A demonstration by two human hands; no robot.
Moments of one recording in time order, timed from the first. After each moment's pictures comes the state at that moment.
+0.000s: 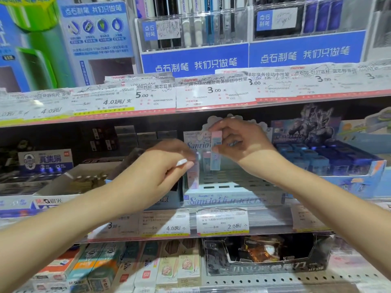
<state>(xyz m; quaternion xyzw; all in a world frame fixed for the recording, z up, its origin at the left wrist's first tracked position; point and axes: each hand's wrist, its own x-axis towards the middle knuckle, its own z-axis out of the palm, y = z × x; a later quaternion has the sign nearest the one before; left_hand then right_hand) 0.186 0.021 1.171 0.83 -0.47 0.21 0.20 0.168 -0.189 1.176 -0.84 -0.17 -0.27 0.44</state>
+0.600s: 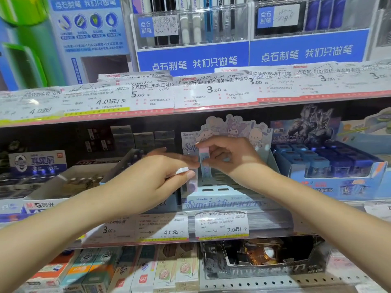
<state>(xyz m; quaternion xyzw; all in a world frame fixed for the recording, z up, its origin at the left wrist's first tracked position) 0.187 0.020 1.175 0.85 -0.47 0.11 0.20 0.184 -0.182 1.152 -0.83 -0.20 -0.25 0.45</state>
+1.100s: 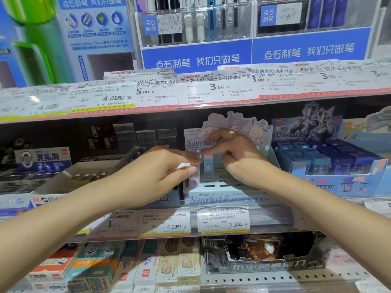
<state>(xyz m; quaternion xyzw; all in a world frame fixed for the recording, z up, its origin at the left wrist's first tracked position) 0.176 0.017 1.184 0.85 -0.48 0.12 0.18 0.183 -0.184 1.157 -0.90 -0.19 -0.28 0.27</state>
